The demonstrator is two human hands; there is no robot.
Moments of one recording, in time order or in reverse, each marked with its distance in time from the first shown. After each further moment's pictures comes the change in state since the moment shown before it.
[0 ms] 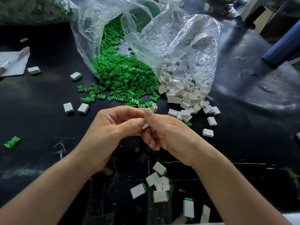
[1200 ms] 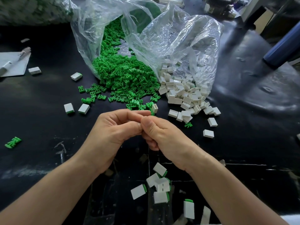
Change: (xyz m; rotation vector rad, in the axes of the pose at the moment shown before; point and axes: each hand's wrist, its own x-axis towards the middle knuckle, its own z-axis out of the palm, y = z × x) left_hand 0.000 -0.002 0.005 -0.063 0.125 -0.100; right_hand 0.004 0.011 0.009 -0.227 0.133 -0.073
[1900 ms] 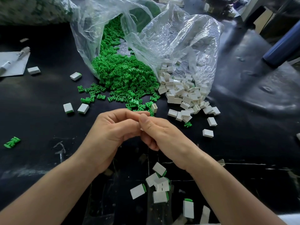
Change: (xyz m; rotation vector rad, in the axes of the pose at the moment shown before) left_hand 0.001 0.000 -0.003 -0.021 -0.022 -0.018; right_hand 0.000 -0.004 -0.001 0.015 -0.005 0.000
